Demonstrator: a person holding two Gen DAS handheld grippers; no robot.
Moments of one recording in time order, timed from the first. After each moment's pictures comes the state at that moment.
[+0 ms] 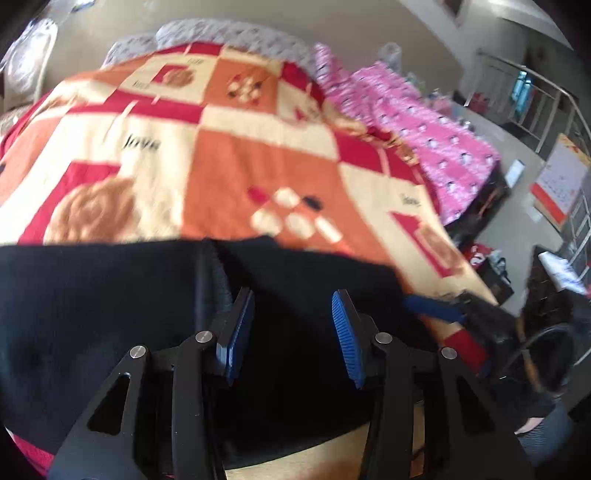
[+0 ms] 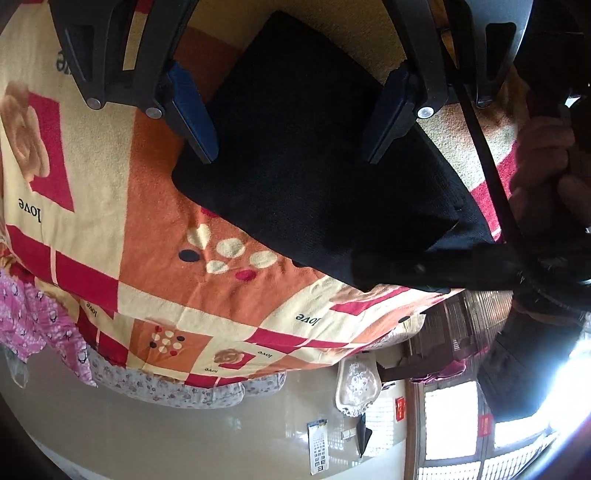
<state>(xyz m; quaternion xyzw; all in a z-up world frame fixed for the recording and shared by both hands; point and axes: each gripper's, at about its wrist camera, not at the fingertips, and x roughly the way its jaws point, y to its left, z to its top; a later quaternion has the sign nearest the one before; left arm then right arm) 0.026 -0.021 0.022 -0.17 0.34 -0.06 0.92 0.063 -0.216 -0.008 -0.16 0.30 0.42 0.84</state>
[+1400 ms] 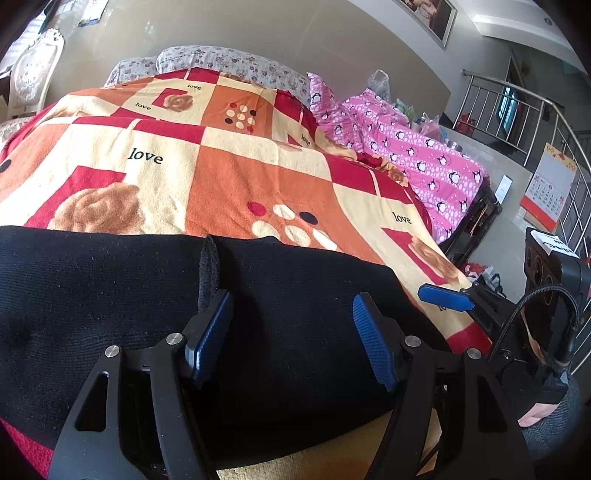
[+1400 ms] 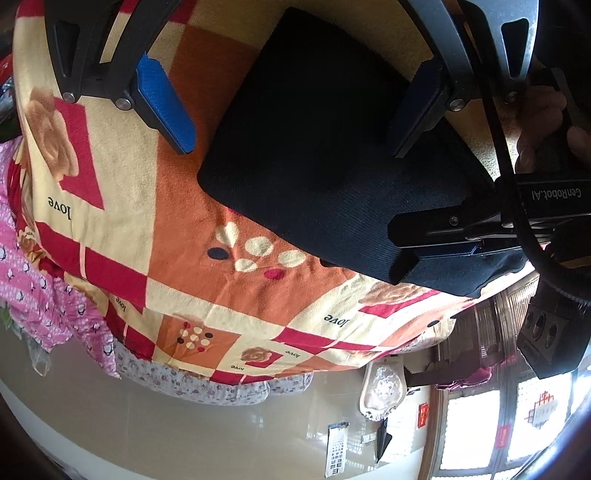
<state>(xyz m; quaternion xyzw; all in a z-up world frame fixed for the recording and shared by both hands) 0.001 -0.023 0.011 -0.17 0.27 -0.07 0.95 0.063 -0.212 -0.008 -0.18 0.29 0.36 0.87</state>
